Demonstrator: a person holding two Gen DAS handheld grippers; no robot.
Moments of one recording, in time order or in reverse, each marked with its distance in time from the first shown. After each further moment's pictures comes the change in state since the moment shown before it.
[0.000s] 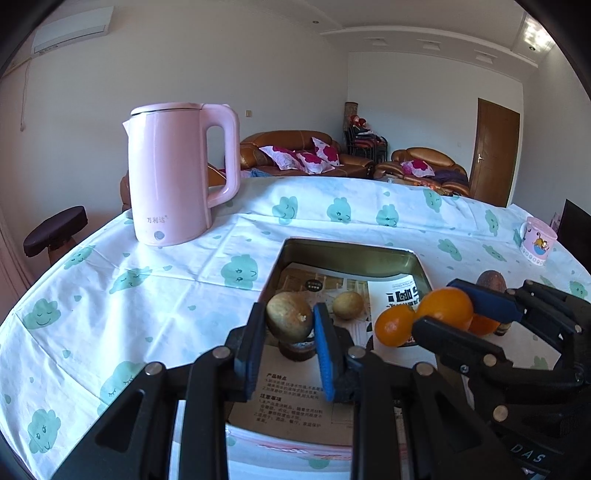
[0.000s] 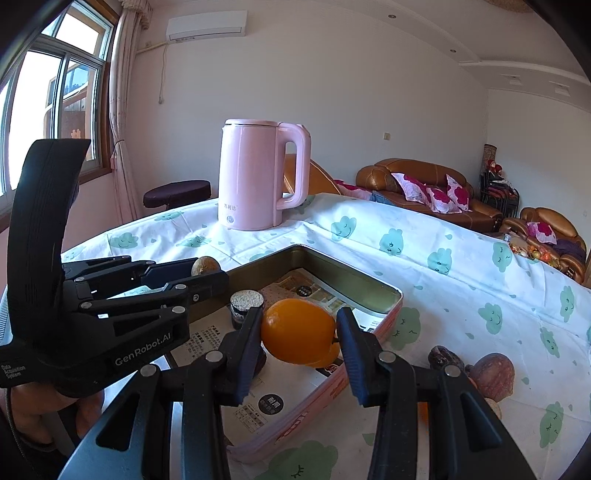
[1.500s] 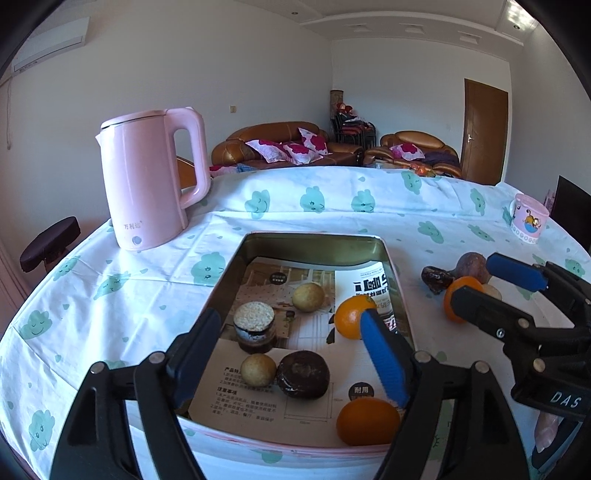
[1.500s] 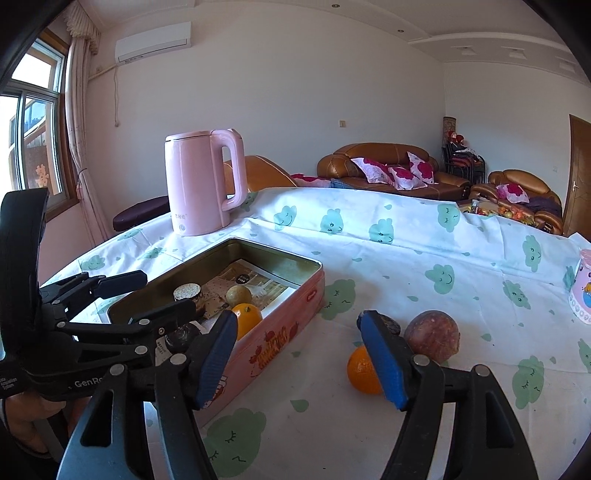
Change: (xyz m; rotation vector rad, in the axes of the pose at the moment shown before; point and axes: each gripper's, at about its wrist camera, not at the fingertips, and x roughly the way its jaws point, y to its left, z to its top) left arm -0.003 -0.039 0.001 0.072 0.022 -0.006; right arm -0.032 -0.060 -0.018 0.163 -0.008 -0.103
